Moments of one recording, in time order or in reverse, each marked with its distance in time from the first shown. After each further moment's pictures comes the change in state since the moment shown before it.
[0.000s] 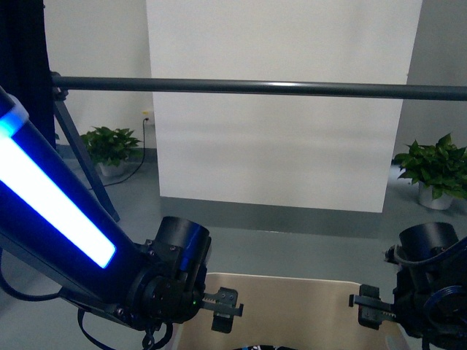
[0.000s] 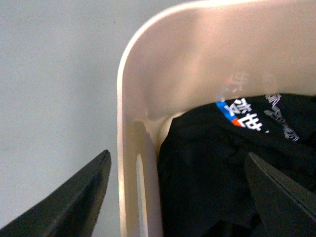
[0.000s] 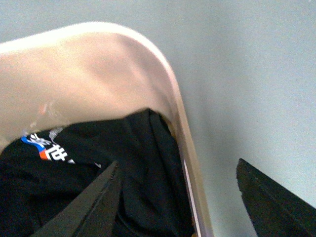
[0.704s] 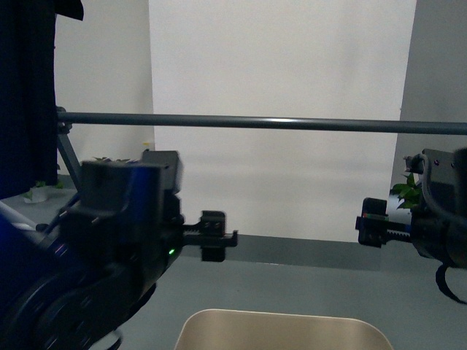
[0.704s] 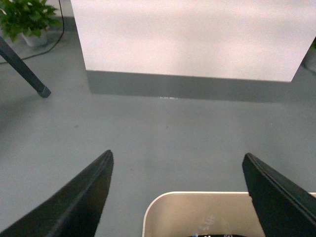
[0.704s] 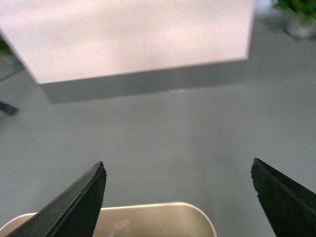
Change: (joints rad) left arm -0.014 -0.439 -0.443 0.632 -0.122 0.007; right arm 0.040 -0.438 -0.296 0.486 0.008 -0.125
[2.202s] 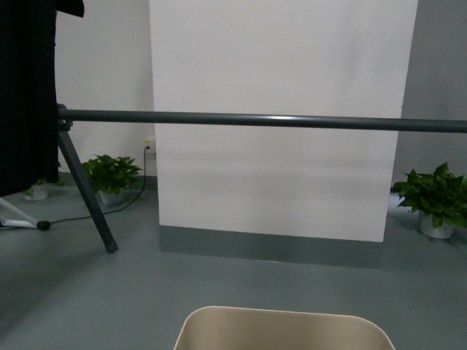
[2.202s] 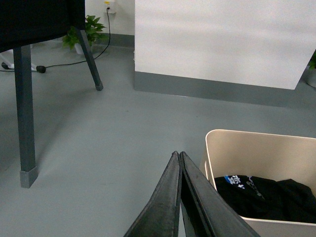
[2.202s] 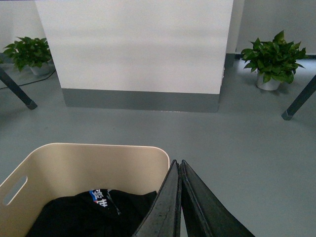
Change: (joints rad) left arm 0.337 -1.236 -1.061 -0.117 0.301 0.013; right arm -0.058 -1.123 -1.033 0.101 -0.079 -0.160
